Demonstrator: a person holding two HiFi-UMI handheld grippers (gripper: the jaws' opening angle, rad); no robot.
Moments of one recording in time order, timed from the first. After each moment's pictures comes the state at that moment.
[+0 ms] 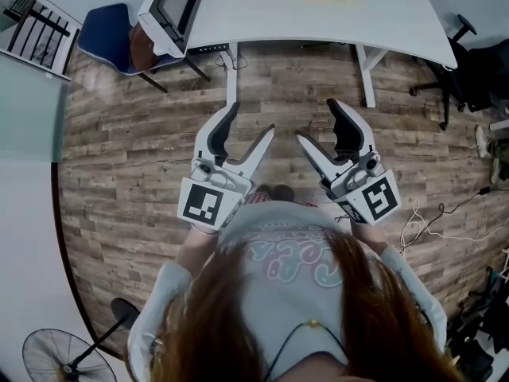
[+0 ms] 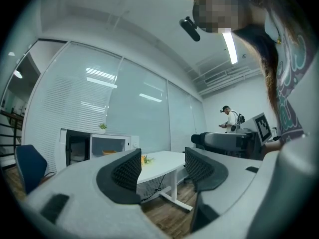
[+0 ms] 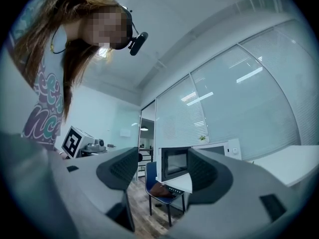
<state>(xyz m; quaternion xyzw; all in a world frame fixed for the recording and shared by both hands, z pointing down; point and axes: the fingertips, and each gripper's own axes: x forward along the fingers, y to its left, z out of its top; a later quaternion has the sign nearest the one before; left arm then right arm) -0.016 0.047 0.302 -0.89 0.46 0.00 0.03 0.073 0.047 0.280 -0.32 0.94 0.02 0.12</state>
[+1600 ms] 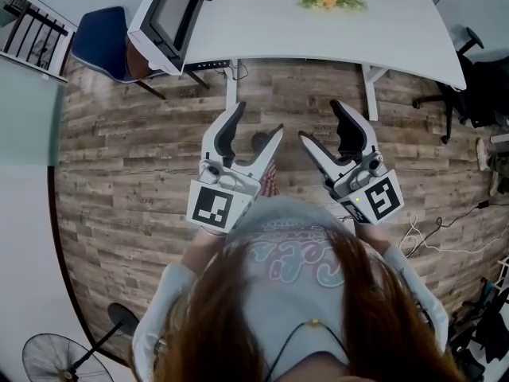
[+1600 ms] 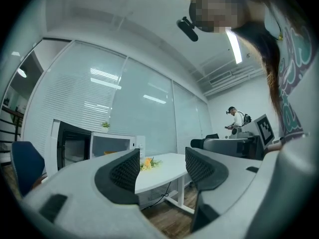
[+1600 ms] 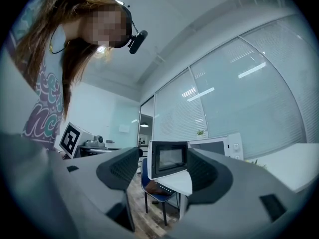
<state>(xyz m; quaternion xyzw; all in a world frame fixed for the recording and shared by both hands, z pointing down) -0.015 -0.036 0.317 -0.88 0.48 0.03 0.02 0.065 -0.038 0.303 -0.31 0.94 0.02 0.11</state>
